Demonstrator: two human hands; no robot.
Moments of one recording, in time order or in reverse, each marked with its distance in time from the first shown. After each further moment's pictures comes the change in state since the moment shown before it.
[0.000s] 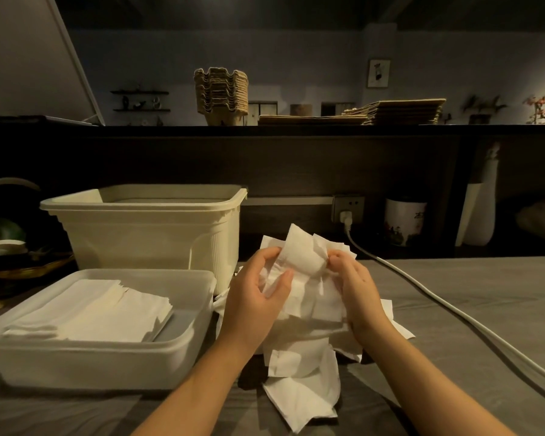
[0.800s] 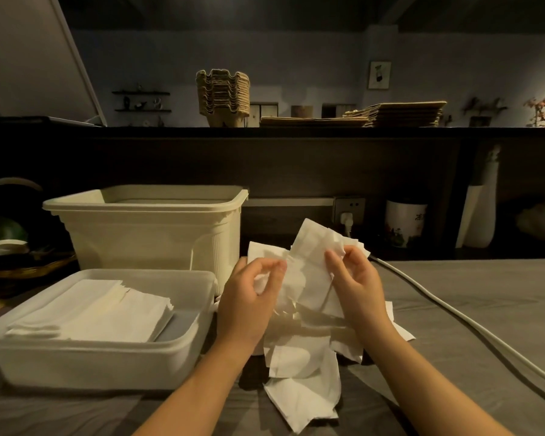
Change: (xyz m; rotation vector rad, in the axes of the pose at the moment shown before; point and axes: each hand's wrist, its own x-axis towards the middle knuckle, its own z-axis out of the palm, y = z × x) left_hand 0.002 -0.002 -0.002 0.153 0.026 -0.222; right_hand 0.006 0.010 -0.002 -0.063 0.076 -0.184
